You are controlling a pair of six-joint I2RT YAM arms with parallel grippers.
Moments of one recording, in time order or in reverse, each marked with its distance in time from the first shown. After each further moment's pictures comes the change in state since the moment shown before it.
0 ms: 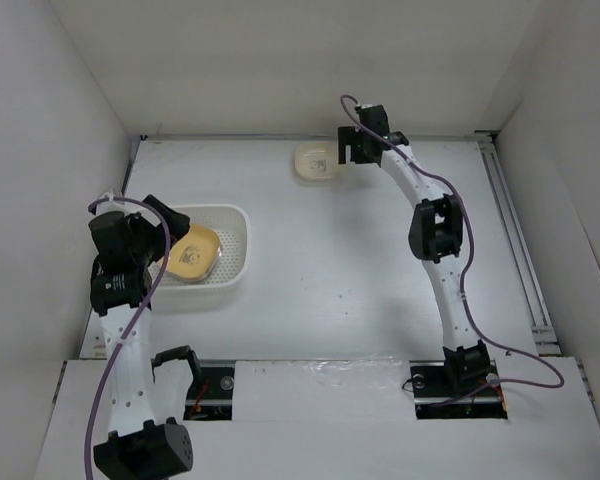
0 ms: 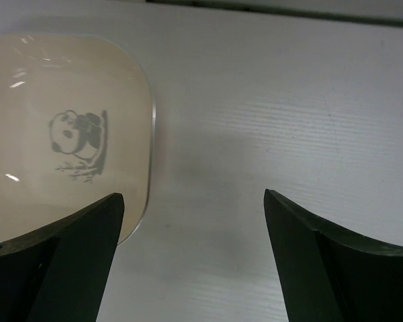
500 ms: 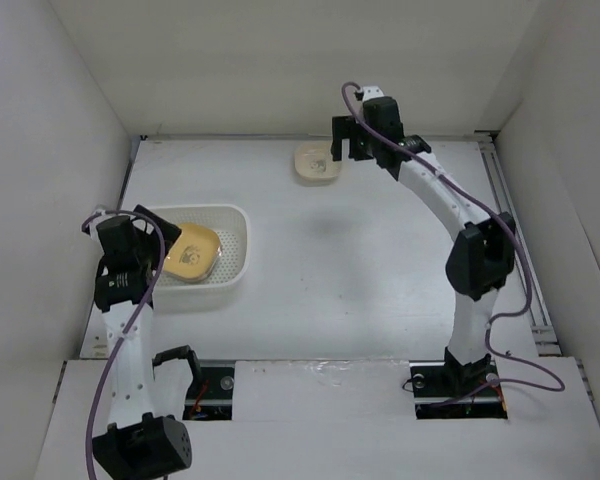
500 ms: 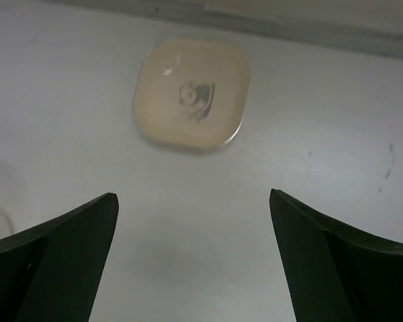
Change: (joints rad) left arm 0.000 0.036 -0.069 -0.040 -0.211 -0.163; right arm 0.132 -0.680 -0.708 0.169 0.005 0.030
